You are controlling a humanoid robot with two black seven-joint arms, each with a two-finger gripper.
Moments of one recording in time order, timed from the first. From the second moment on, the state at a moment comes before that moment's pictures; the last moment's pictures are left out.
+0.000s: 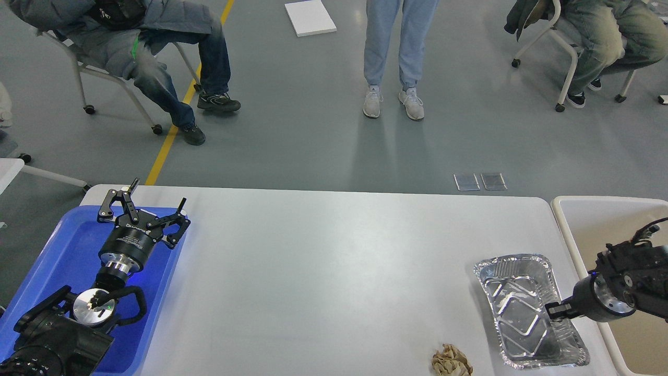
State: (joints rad) left arm -0.51 0.28 -1.02 -0.35 -0.22 -0.79 -0.19; right arm 1.11 -0.60 -0.73 0.80 -1.09 0.30 0.30
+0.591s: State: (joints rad) left arm -0.51 0.28 -1.02 -0.35 -0.22 -0.79 -0.19; right arm 1.43 -0.75 -0.80 1.06 -1.09 0.42 0.31
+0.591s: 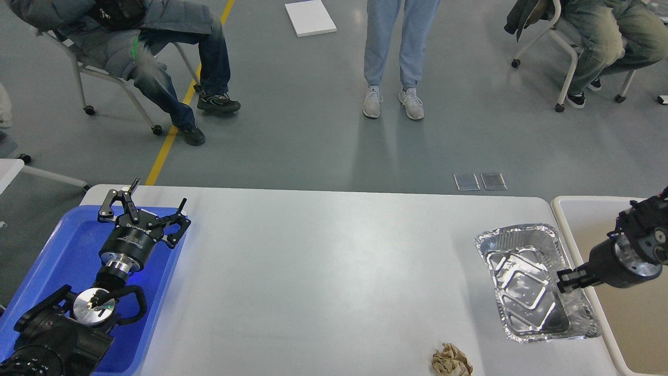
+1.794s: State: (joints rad) left arm -0.51 0.28 -1.02 -0.35 -0.22 -0.79 -0.19; right arm 2.03 -0.89 -0.82 1.29 -1.01 0.78 0.33
